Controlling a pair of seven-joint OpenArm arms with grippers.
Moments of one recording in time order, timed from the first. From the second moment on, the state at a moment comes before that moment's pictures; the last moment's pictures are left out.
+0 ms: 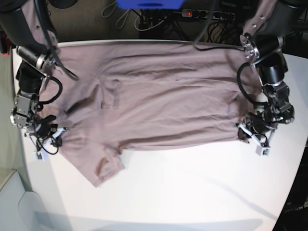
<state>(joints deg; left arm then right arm) -24.3 -14.5 -28.0 46.2 -0.3 -39.8 32.2 29.9 15.4 32.7 34.8 -21.0 39.9 -12.5</state>
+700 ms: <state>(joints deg) -17.3 -9.6 -28.0 73.0 -1.2 -40.2 46.6 16.8 16.6 32.8 60.1 -8.3 40.5 -20.2</state>
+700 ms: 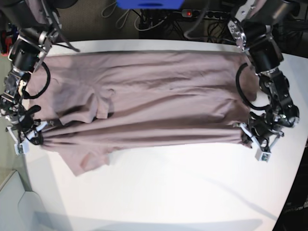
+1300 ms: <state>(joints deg) 0.1 -7.7 -34.4 99.1 -26.1 -39.9 57.8 -6.8 15.0 36.7 87.9 8.2 40.2 -23.8</state>
